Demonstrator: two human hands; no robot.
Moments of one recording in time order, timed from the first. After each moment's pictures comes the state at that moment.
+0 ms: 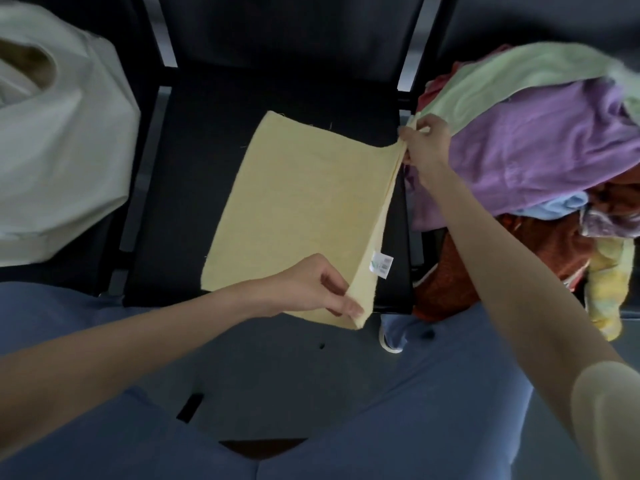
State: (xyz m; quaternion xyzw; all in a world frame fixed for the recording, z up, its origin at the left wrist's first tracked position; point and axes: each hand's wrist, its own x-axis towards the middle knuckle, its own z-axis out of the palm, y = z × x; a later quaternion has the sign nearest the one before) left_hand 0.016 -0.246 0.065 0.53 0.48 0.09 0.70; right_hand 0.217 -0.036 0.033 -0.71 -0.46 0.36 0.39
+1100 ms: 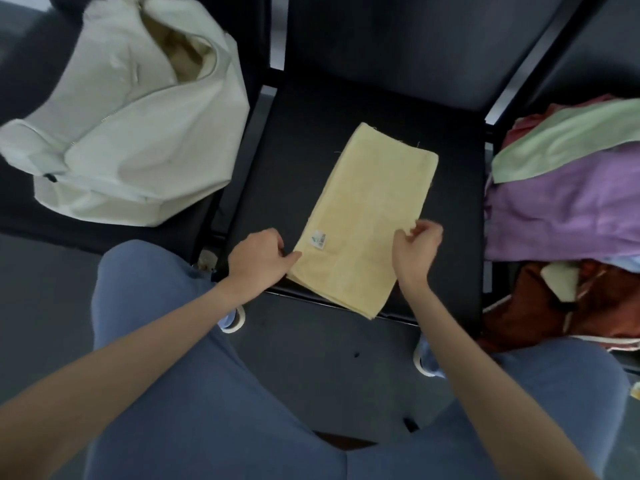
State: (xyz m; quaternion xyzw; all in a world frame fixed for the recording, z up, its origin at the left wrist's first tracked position) left_hand -0.153 -0.268 0.004 0.53 0.79 0.09 0.29; right_hand 0.074 -0.196 -0.006 -0.76 -0.47 0.31 0.34
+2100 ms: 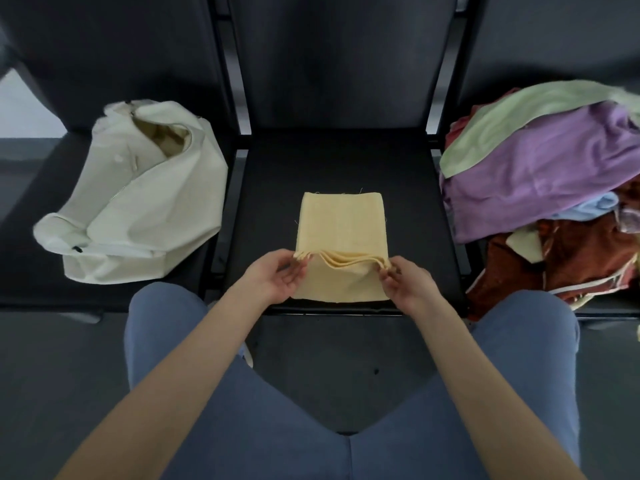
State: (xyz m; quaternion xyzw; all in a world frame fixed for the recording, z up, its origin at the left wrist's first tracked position) left_hand -0.111 -0.265 0.056 -0.07 0.57 0.40 0.72; right_hand 0.115 -0.260 0.049 -0.62 -0.05 0.68 0.39
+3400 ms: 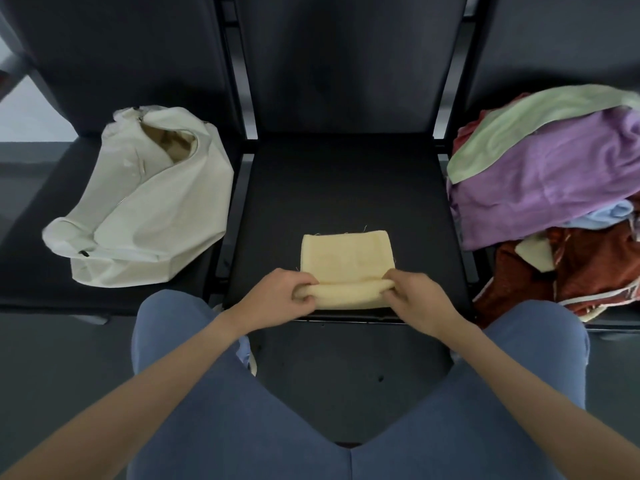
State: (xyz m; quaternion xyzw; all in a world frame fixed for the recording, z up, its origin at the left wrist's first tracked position) left_hand -0.129 -0.289 0.042 0.75 0.55 0.14 0.34; right_hand 0.143 -0.271 0.036 -0.55 -0.79 0.24 0.08
